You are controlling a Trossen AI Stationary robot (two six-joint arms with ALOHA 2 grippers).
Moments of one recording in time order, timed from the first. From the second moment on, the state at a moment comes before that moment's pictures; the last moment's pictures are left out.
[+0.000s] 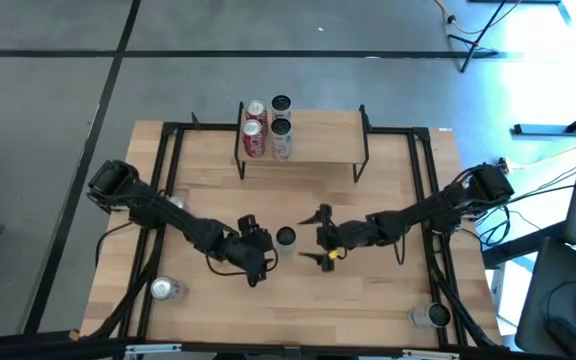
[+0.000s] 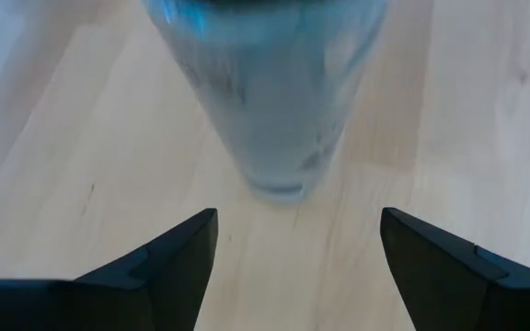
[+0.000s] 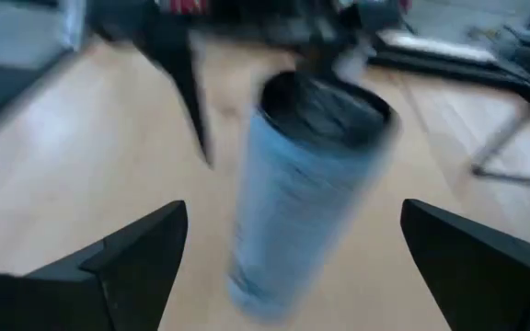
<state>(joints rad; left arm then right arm) -0.41 1.66 1.02 -0.38 -0.44 -0.55 0.31 1.61 0.74 0.45 0.27 -0.04</state>
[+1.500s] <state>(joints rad) -0.42 1.66 0.81 -0.02 -0.59 -0.62 0.02 1.23 0.83 0.45 0.39 -0.39</state>
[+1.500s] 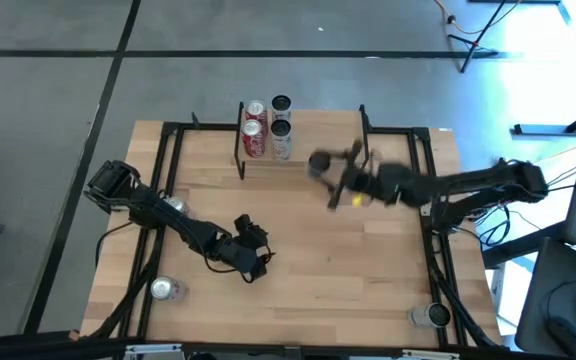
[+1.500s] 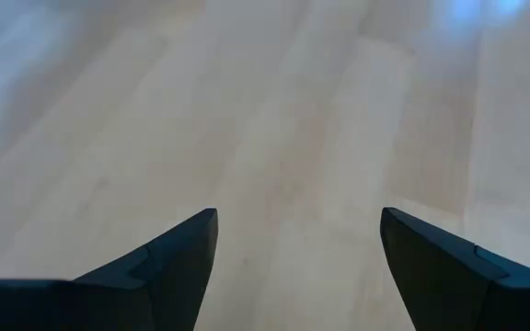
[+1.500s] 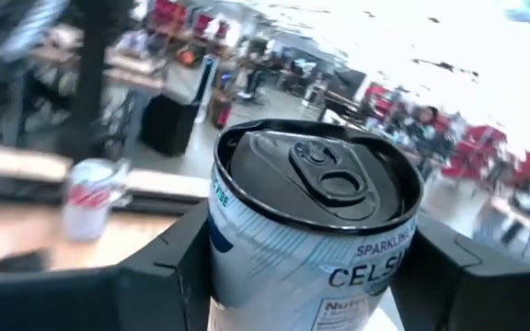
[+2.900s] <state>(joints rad) -0.42 1.66 0.81 0.12 -0.74 -0.59 -0.51 1.56 1.07 0.35 -0.05 -0.12</state>
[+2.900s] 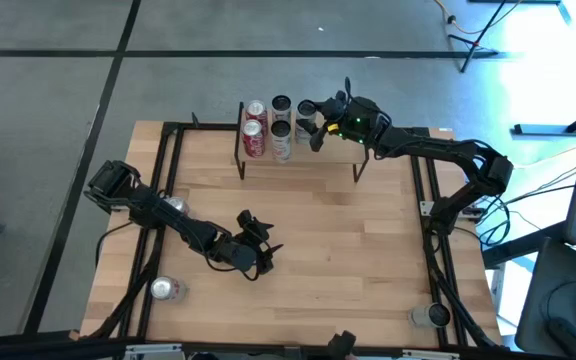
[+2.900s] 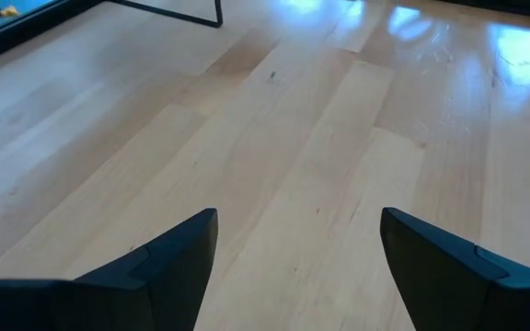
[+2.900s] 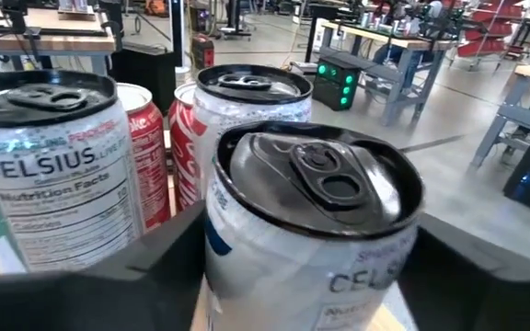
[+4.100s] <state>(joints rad) -0.51 1.72 0.81 0.47 -0.61 -0.52 0.45 0.99 1.05 -0.98 0.15 0.61</state>
